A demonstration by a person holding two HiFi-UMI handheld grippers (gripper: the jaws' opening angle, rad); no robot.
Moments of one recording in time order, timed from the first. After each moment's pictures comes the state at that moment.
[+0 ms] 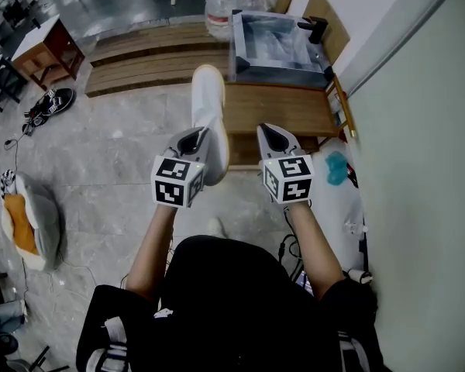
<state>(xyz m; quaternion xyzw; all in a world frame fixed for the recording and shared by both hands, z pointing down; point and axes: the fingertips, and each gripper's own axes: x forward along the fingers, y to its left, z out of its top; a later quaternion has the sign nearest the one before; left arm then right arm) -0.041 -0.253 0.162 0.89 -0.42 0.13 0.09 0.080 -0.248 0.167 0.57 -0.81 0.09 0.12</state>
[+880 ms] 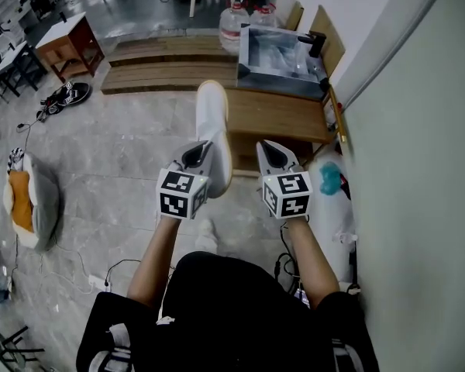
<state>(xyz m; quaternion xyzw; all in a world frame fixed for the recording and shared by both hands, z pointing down) 0.004 -0.131 0.143 0.87 -0.46 0.12 0.09 0.119 -0.133 0.150 0.53 -0.84 0.07 0.11</state>
